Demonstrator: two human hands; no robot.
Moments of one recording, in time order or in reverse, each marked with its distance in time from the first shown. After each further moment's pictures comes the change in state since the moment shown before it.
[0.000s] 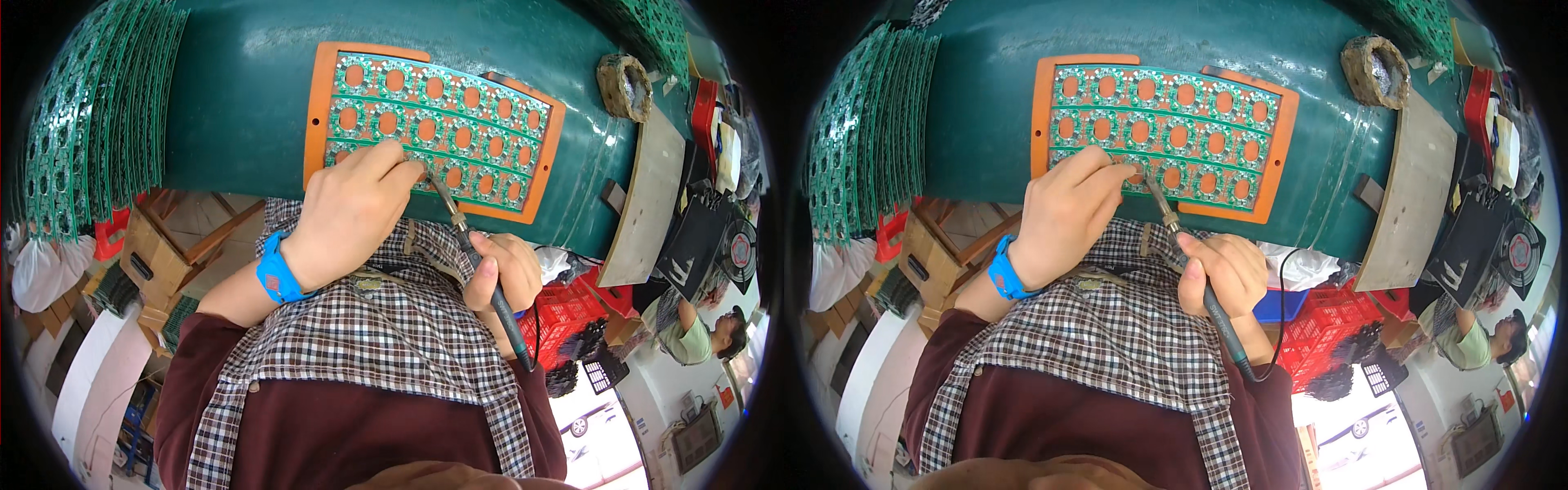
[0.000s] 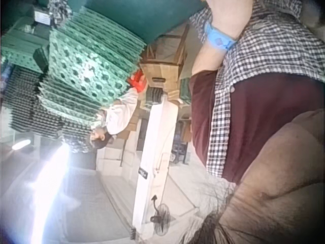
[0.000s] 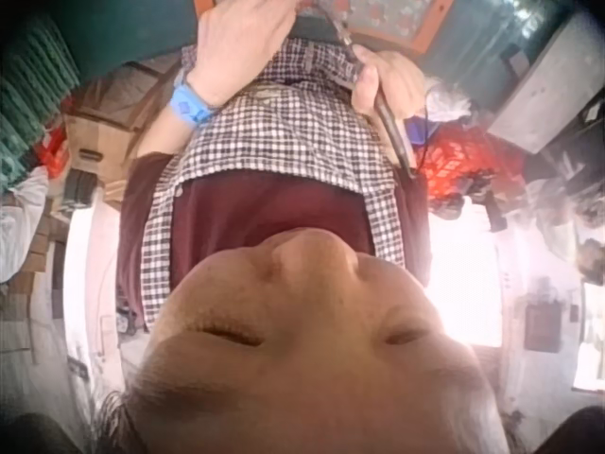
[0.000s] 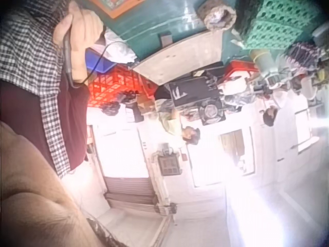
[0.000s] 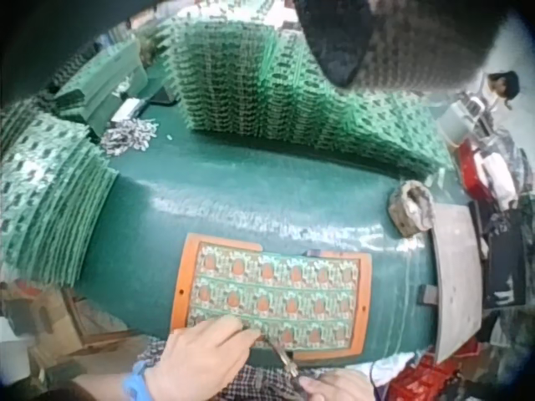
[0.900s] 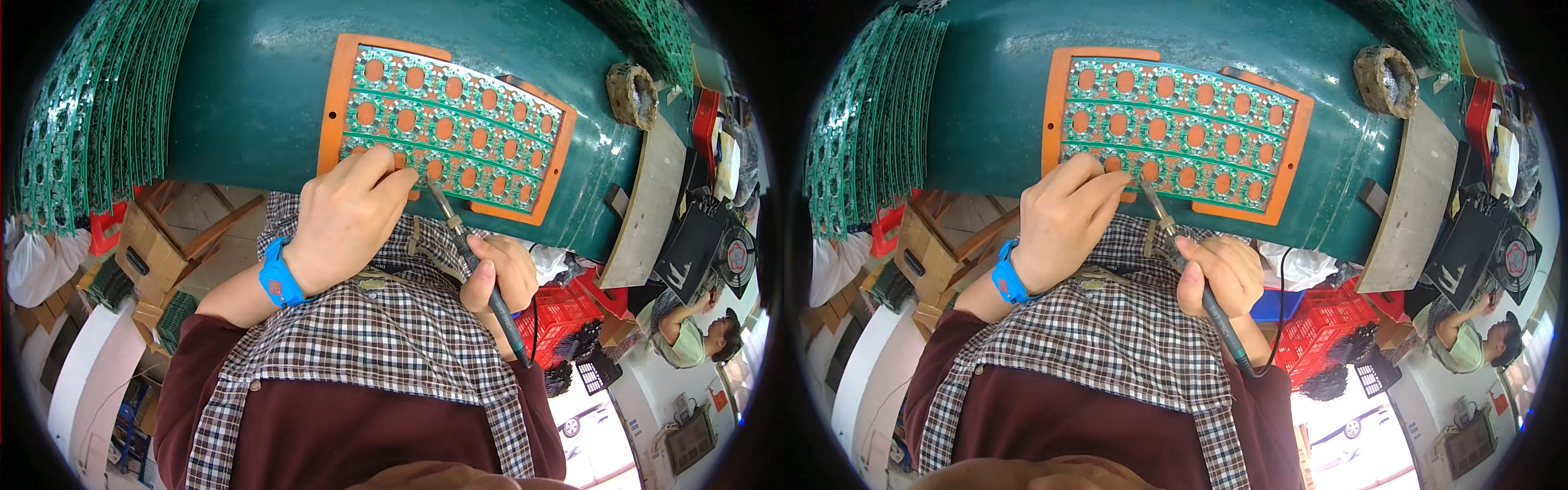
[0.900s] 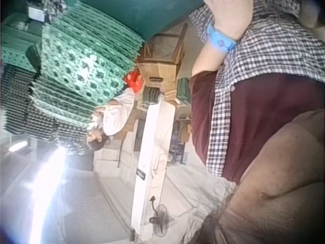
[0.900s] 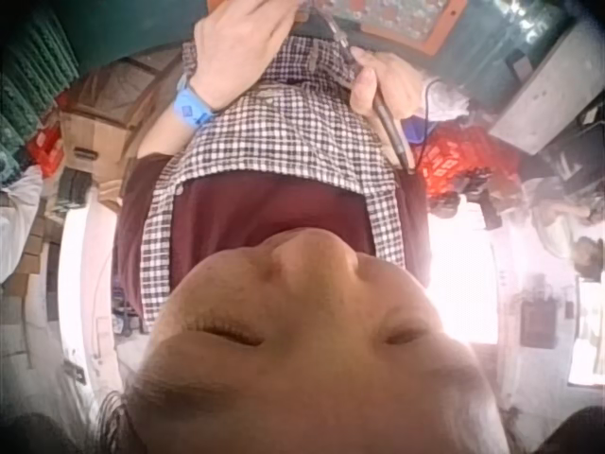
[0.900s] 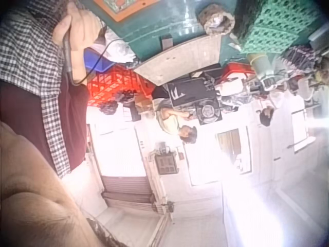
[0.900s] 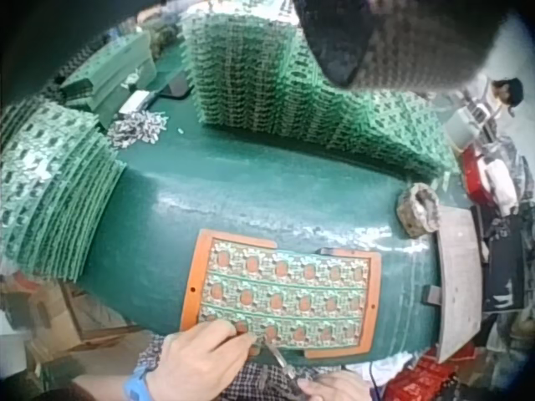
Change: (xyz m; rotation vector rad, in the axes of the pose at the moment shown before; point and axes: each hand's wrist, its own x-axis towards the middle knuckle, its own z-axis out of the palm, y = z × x) left_hand -0.013 -0.001 0.001 0.001 0.102 -0.049; right_hand -0.005 -0.002 0.005 0.036 -0.020 -0.007
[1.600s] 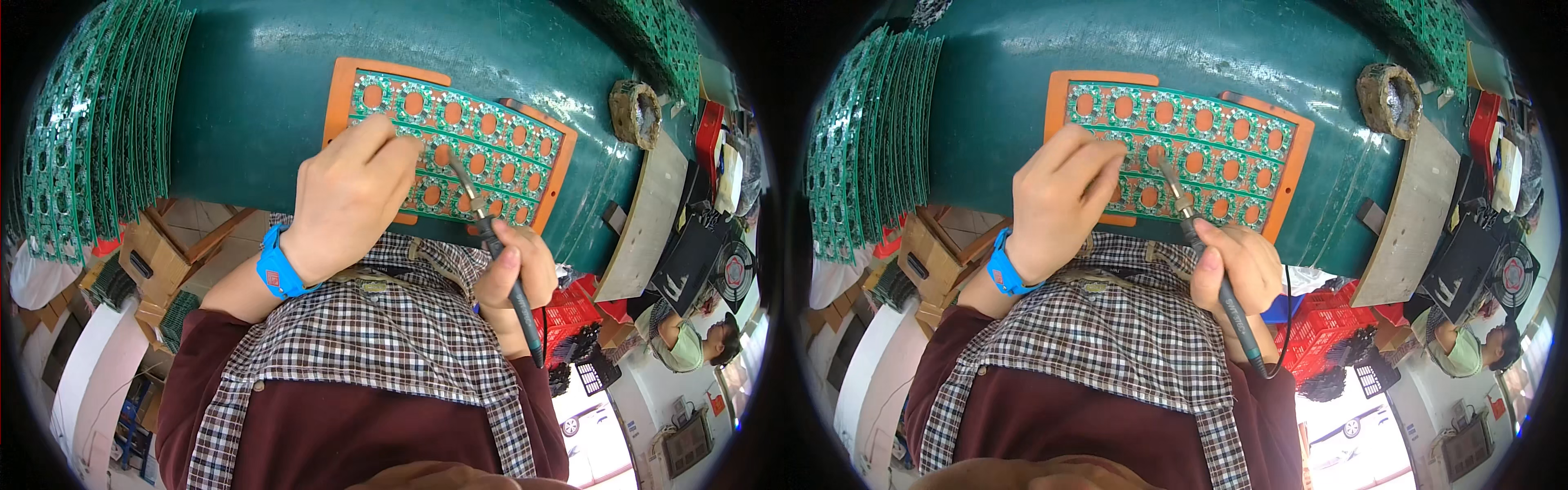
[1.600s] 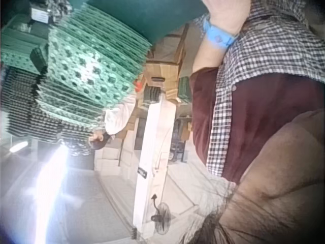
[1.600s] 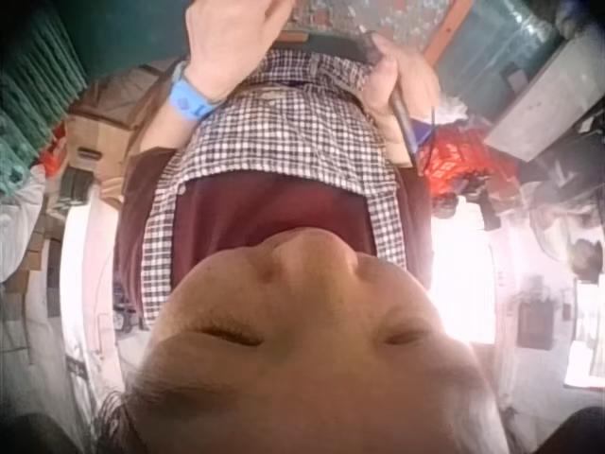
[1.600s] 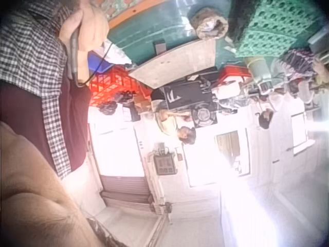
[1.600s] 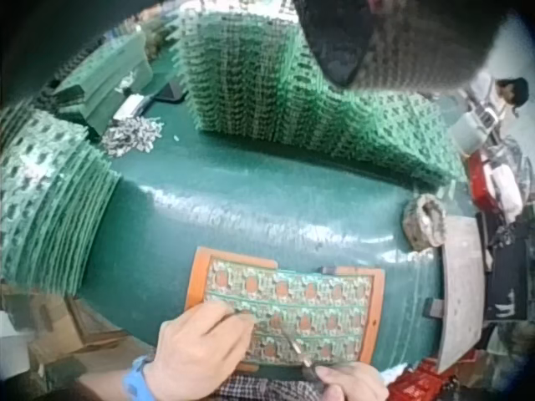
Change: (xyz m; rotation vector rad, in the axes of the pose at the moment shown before) left_hand 0.030 -0.008 -0.011 -0.034 0.068 -0.064; right_hand 0.030 0.000 0.000 -0.029 0.038 0.136
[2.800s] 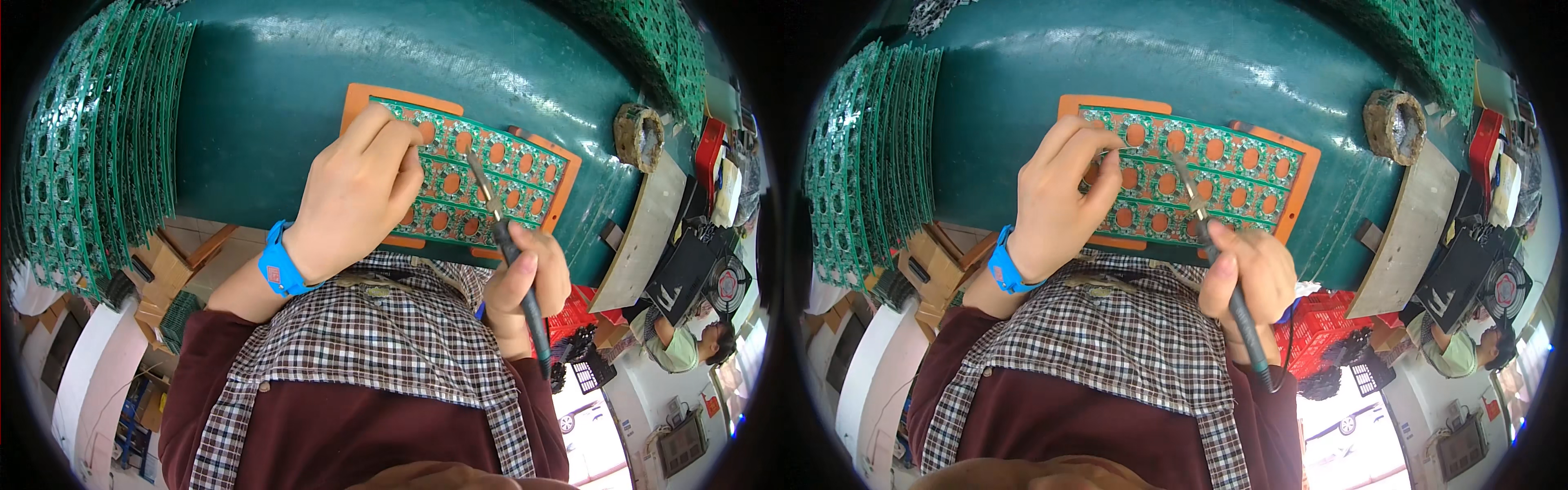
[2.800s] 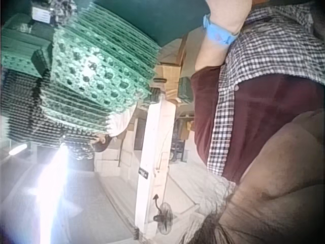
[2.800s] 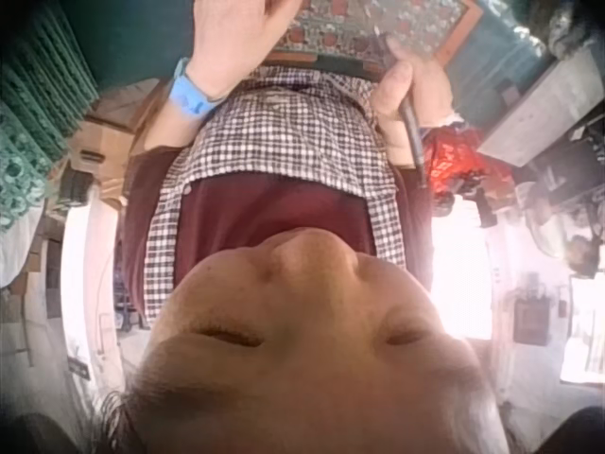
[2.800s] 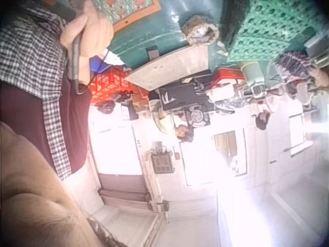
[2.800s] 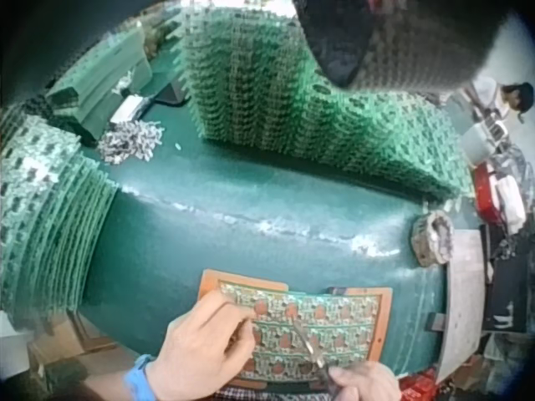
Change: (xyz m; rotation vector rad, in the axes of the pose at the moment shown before) left_hand 0.016 -0.004 -0.002 -0.131 0.058 -0.025; right_hand 0.022 -0.010 -0.006 -0.077 -0.031 -0.014
